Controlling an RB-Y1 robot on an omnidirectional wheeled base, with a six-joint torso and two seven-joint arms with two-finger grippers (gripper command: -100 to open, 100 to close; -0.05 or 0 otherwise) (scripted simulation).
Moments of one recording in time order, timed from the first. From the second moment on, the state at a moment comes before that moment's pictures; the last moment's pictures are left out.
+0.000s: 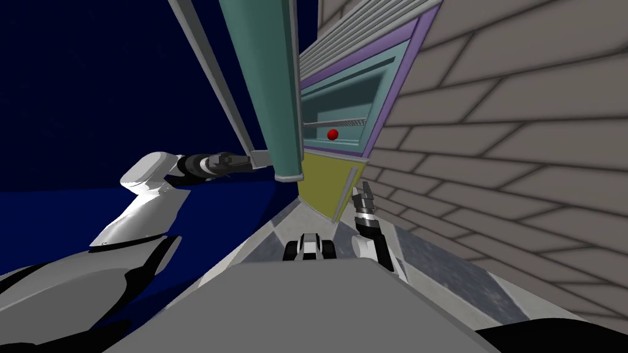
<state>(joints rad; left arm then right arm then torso) -0.40 0.94 0.29 -1.64 -0.62 -1.48 1.27 0.53 -0.02 0.03 -2.22 -0.05 -0.41 0.03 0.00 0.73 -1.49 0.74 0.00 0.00</state>
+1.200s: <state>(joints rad) -0.41 0.89 0.28 -1.71 -0.52 -1.58 1.32 0.53 -0.02 0.03 -2.22 -0.05 -0.41 0.03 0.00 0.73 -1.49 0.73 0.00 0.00</state>
